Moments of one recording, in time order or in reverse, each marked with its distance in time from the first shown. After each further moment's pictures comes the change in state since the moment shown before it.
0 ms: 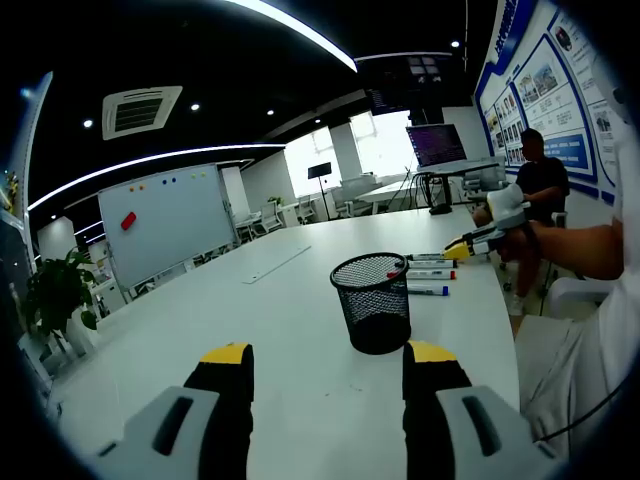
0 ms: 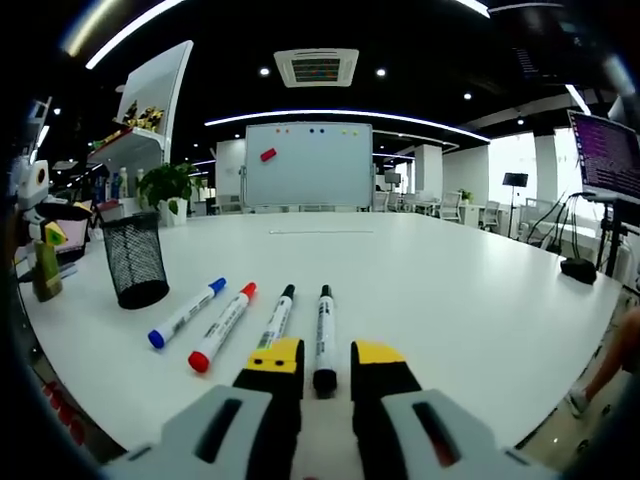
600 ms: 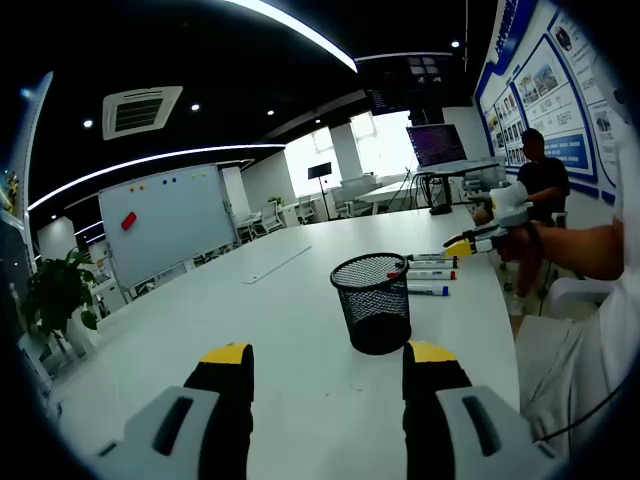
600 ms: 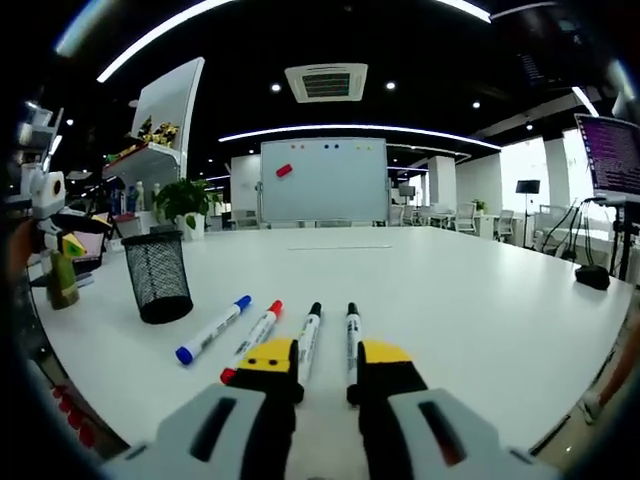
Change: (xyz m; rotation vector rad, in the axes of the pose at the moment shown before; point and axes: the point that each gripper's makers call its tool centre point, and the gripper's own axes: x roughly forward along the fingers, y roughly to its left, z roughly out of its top) left arm 0.000 -0.001 0.000 0.000 0.000 0.001; right arm 0.000 0.024 0.008 -0.018 -0.027 0.088
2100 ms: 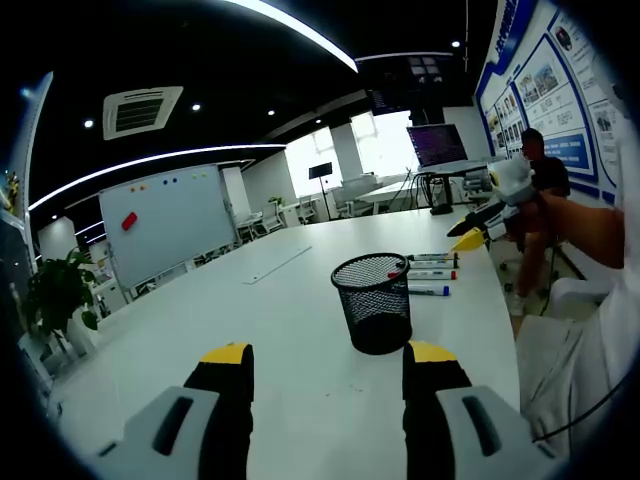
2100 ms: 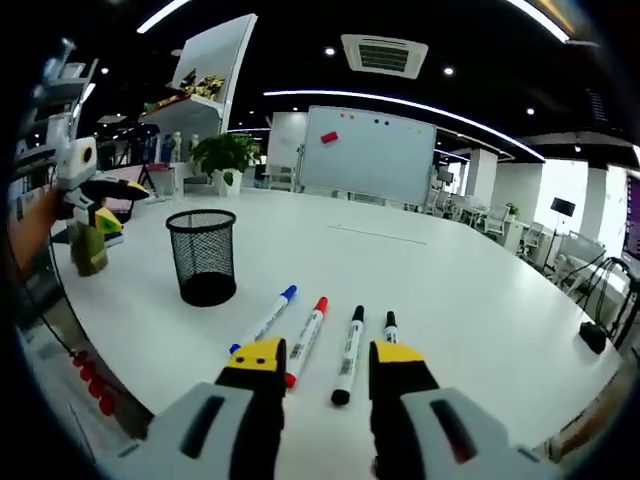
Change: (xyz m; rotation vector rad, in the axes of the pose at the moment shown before) left arm 0.000 0.003 -0.001 0.000 0.000 0.006; right arm -0.019 0.041 0.030 -0.165 0.173 0.139
